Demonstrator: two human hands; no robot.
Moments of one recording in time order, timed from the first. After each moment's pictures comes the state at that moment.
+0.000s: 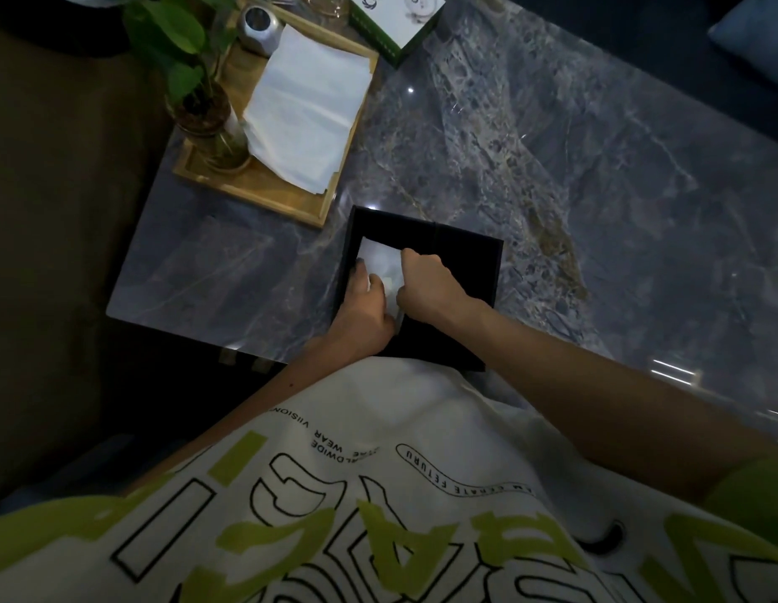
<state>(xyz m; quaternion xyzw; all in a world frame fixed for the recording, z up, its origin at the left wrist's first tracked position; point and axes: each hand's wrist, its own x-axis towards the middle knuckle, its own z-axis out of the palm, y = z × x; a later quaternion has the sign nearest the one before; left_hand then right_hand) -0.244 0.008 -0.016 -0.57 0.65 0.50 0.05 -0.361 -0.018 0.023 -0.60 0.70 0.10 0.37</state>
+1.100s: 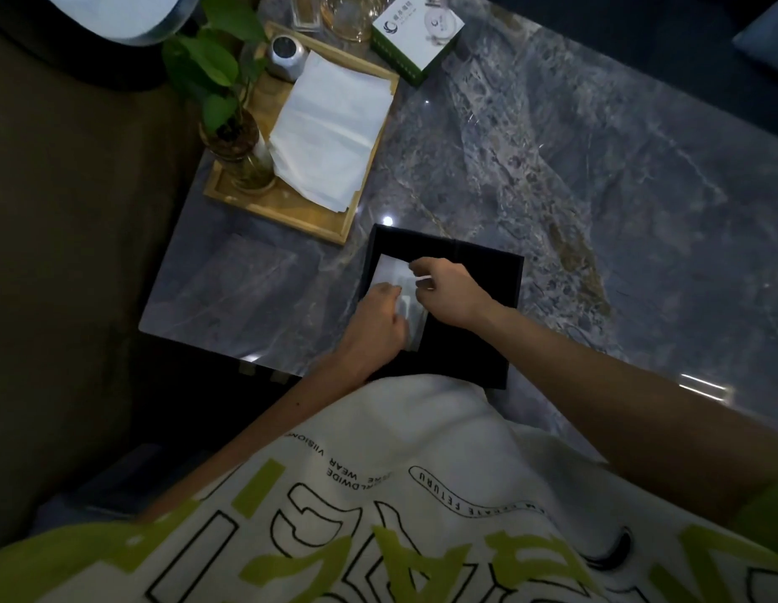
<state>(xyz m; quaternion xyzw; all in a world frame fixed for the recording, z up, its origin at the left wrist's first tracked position) -0.232 -0.002 -0.002 -0.58 0.63 0.51 -0.04 -0.380 -0.031 -0.003 -0.58 0.68 0.02 0.45</state>
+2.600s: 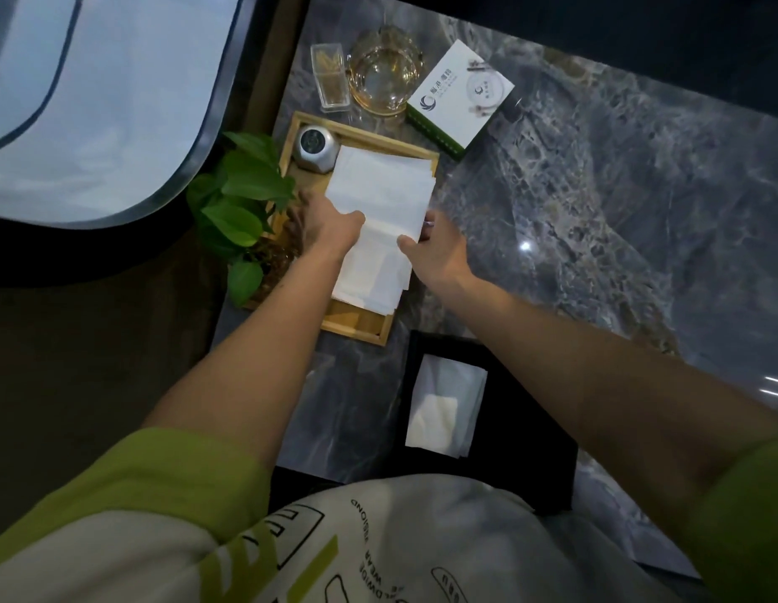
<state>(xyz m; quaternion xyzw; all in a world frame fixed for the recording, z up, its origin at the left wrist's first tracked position) -0.188 -0.283 -0.049 -0.81 0.42 0.40 -0.08 -0.328 -0.226 -0.055 -0.37 0.77 -0.22 0.47</state>
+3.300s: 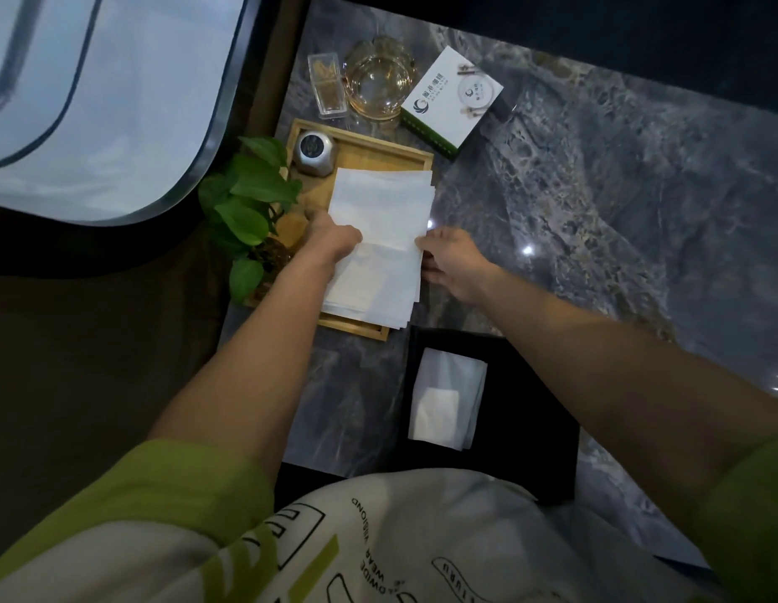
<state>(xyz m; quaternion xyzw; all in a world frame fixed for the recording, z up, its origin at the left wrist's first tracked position) -0.179 -0.273 -0.045 -0.76 0.35 0.53 -0.07 -0.349 -0.217 -0.055 -0.15 0.69 -0.27 0.66</state>
